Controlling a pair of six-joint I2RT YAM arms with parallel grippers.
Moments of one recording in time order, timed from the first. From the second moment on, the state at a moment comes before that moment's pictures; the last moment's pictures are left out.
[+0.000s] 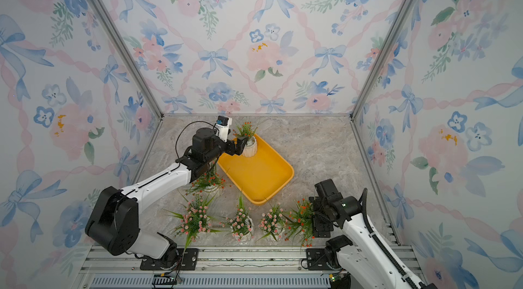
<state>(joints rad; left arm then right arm) -0.49 1.49 0.98 0.24 0.10 -0.12 0.36 0.94 0.70 -1.05 -0.13 1.90</state>
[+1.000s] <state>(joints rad) -0.49 1.49 0.98 0.24 0.10 -0.12 0.33 1.20 0.93 -0.79 0.03 1.61</state>
